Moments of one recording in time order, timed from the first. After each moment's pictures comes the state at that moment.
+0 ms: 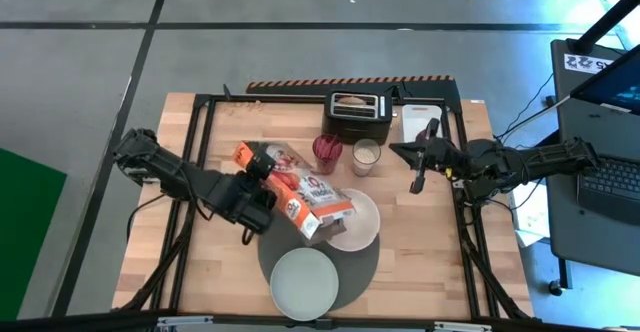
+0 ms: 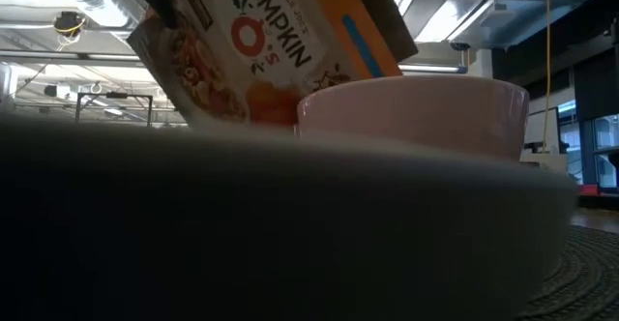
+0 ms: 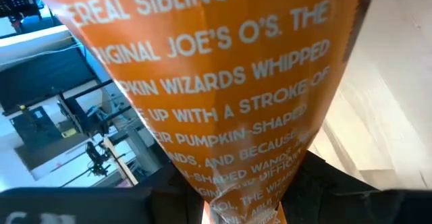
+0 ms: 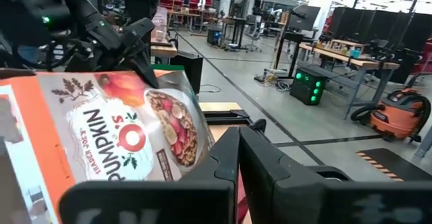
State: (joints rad) left arm -0.43 1.58 1.50 -1.57 -0.84 0.19; right arm 0.18 0.73 0.67 0.06 0.45 -0.11
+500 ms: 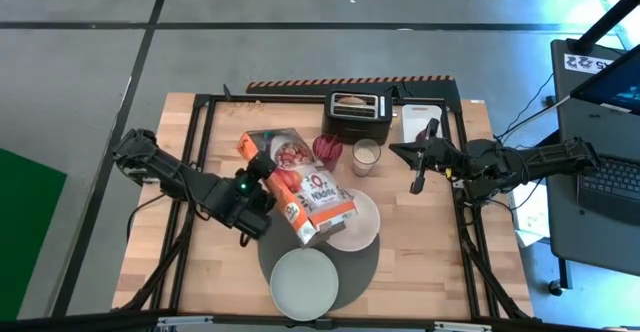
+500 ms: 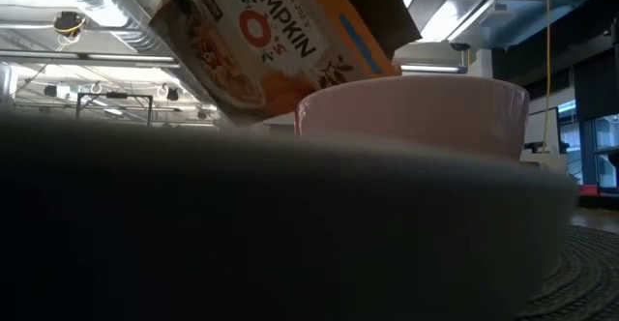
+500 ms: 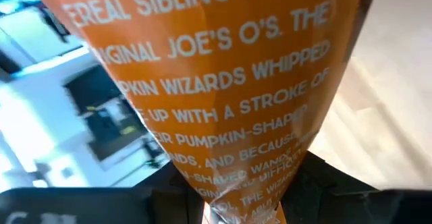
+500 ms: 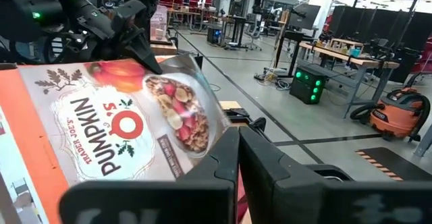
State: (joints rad) left arm -0.46 1.58 1.50 -1.57 -1.02 0.28; right arm 0.18 0.73 0.67 0.05 0.45 -0.11
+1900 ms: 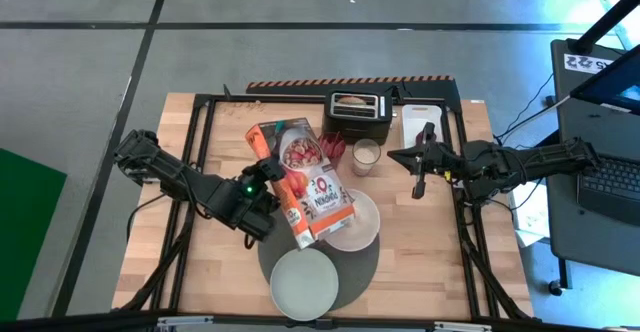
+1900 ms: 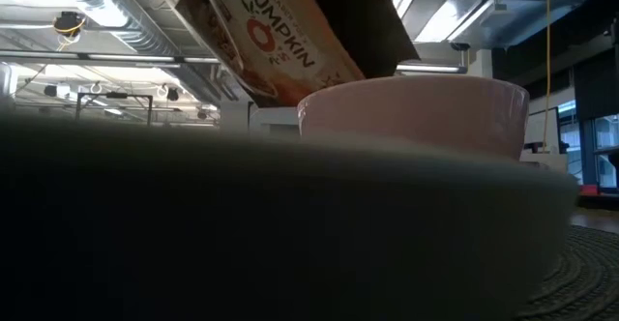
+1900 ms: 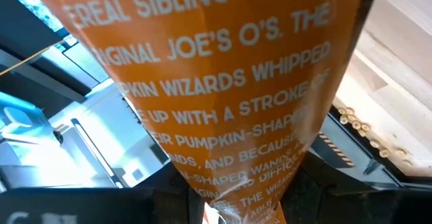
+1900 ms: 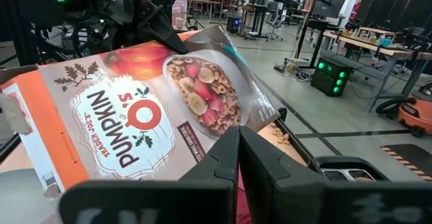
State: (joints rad) left arm -0.46 1.60 1.50 -1.48 -1.17 0.55; right arm 0.18 0.73 0.67 0.00 0.37 -0.08
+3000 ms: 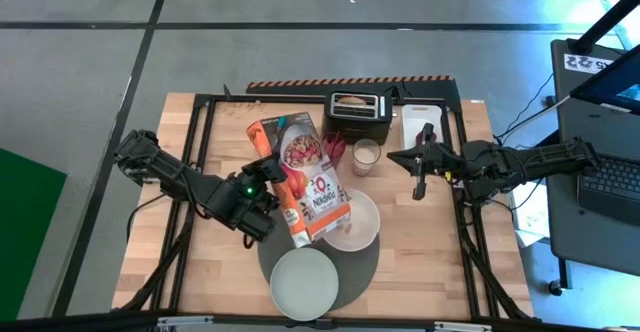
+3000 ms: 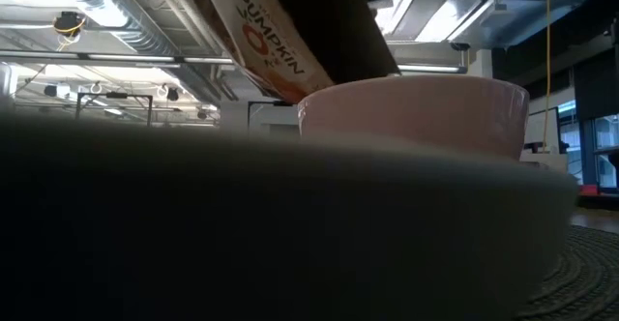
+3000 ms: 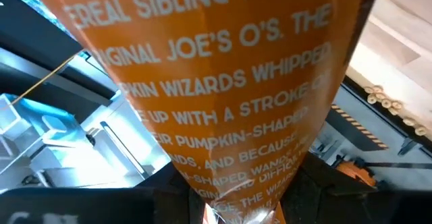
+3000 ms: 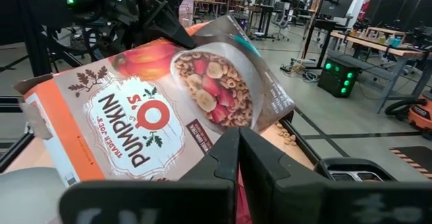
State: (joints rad) left arm -0.46 1.60 1.50 -1.48 -1.24 0.67; right arm 0.18 0.73 0.67 0.00 0.35 -0.07
